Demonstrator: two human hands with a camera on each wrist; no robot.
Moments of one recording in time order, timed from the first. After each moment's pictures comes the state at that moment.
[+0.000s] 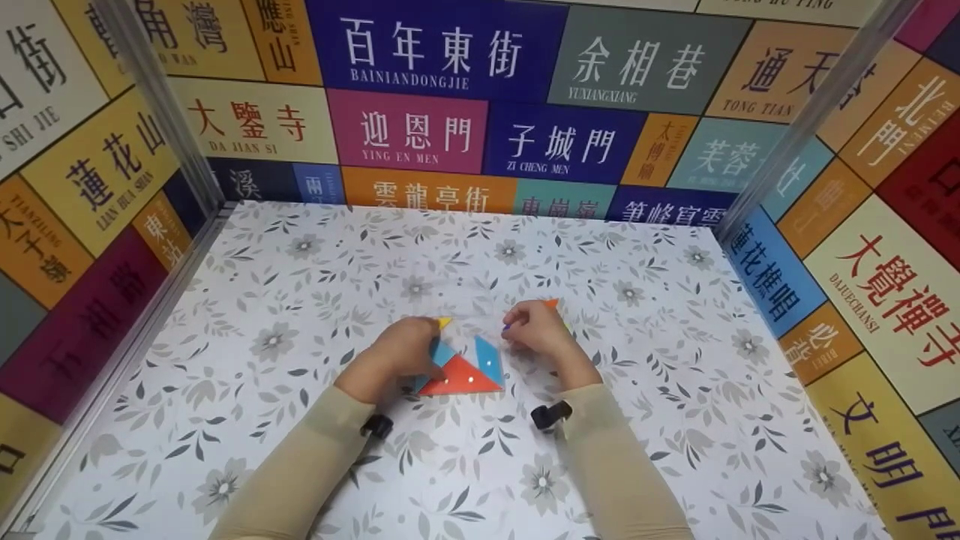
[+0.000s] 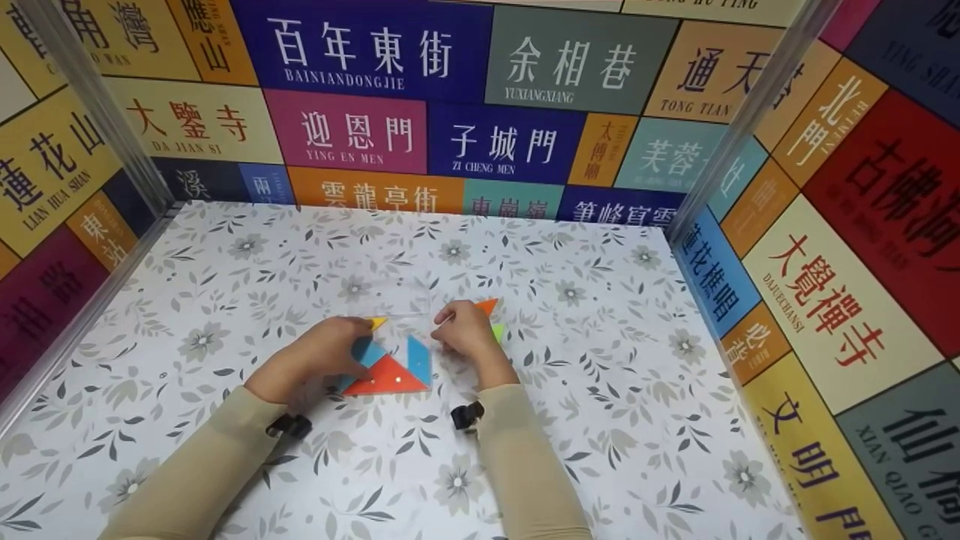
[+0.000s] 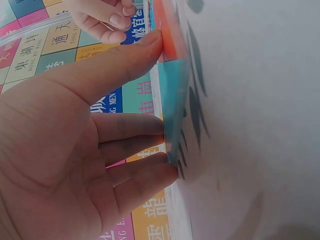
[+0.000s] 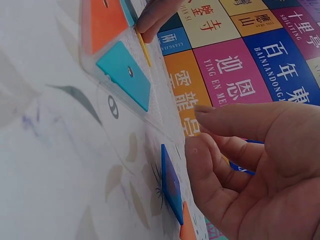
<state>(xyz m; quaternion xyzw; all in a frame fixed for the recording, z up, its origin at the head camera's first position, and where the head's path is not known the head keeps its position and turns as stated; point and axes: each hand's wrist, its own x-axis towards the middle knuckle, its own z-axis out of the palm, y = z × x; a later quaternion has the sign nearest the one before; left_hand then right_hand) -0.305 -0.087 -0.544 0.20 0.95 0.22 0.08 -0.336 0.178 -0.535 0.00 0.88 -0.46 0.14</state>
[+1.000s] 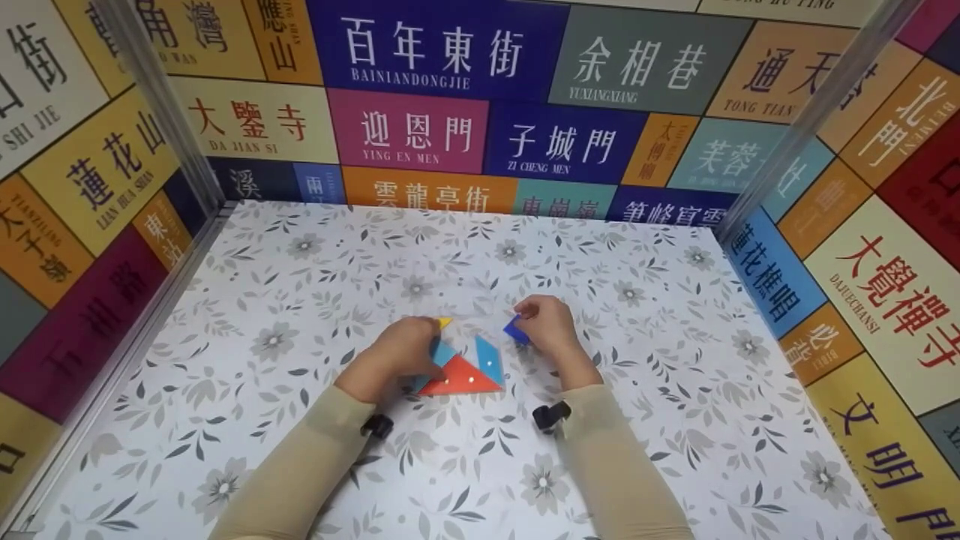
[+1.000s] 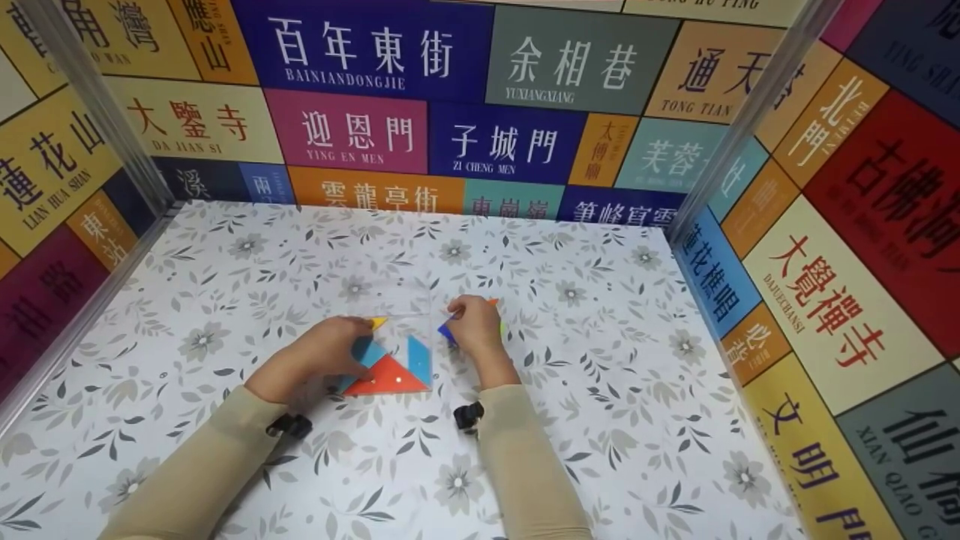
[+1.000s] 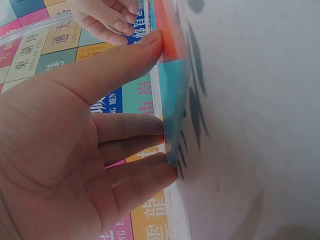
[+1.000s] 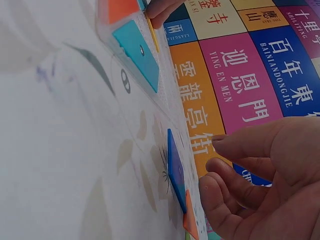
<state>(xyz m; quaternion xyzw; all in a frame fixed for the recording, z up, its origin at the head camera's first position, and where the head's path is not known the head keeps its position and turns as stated) -0.304 -0.089 -0.543 0.21 0.95 0.21 0.08 -0.344 0.185 -0.542 -0.02 0.92 -0.39 0.00</state>
